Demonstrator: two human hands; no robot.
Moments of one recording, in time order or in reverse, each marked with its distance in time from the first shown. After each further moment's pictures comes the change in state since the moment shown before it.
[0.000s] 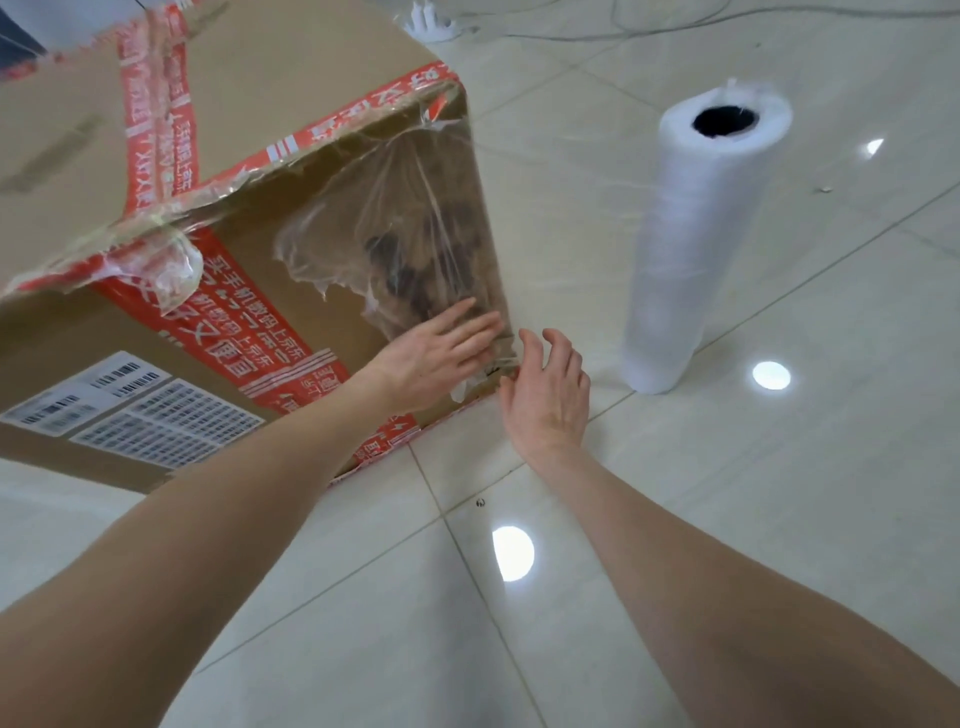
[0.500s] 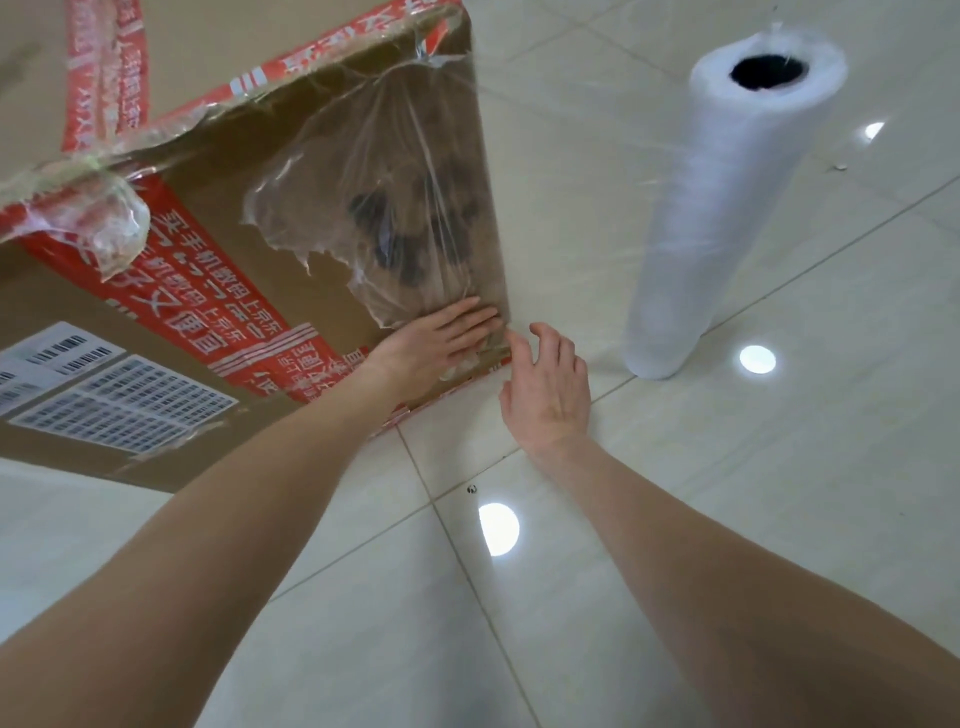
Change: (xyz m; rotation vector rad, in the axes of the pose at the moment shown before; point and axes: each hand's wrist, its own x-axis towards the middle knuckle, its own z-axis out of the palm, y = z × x) left_hand 0.019 0.029 0.033 0.076 -0.036 -0.010; right_hand 0.000 0.016 0.016 -0.120 -0.073 -0.174
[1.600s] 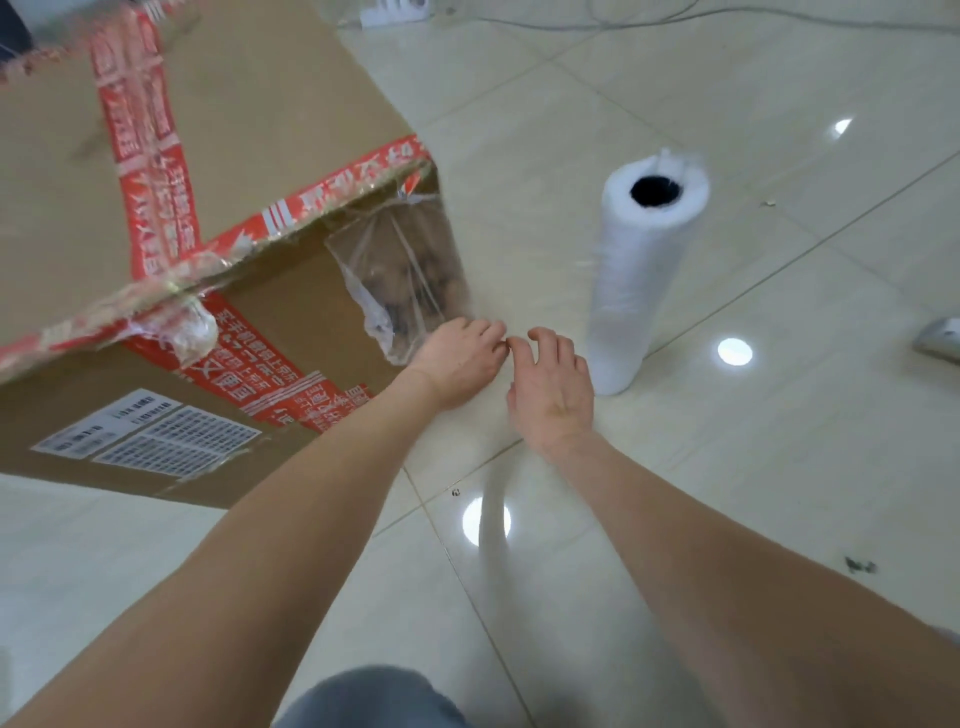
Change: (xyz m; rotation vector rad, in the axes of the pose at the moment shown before) left_hand 0.013 -0.062 -0.108 -0.712 0.016 -0.158; right_hand 0.006 0.009 -0.106 -0.088 -0.108 0.015
